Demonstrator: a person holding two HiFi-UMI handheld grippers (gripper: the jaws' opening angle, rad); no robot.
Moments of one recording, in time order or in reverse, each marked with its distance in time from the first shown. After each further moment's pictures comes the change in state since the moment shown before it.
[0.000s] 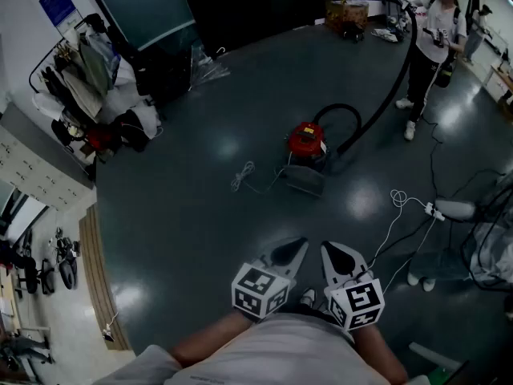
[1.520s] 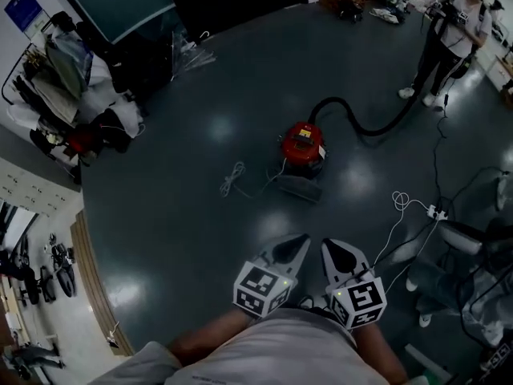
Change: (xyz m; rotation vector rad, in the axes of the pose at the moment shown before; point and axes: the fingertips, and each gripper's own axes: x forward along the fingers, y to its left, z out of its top) left arm 0.148 0.140 0.036 0.001 0.061 -0.051; right arm 0.171 -0.113 0.016 0.056 0.074 -0.020
